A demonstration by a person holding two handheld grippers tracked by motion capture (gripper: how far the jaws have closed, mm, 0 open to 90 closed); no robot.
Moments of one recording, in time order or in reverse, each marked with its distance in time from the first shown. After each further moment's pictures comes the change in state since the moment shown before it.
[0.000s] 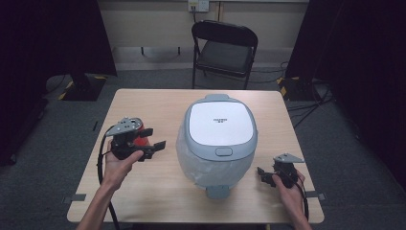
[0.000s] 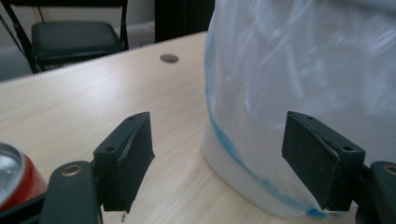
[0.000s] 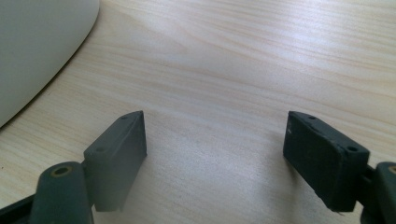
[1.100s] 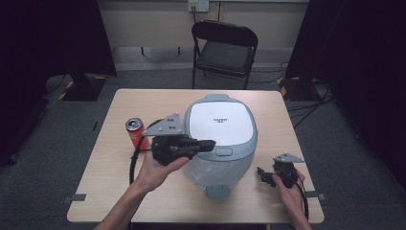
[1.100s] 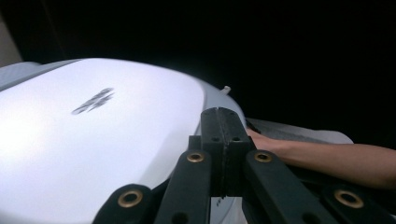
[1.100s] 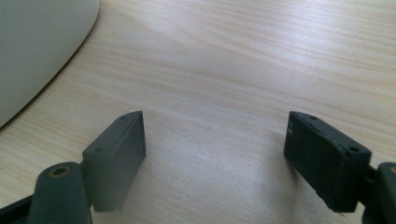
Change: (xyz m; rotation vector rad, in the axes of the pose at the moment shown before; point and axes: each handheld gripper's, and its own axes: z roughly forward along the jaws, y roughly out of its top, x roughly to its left) left arm -0.129 0.083 0.044 -0.043 -0.412 0.197; right arm 0.000 0.000 0.000 0.002 0.002 -0.002
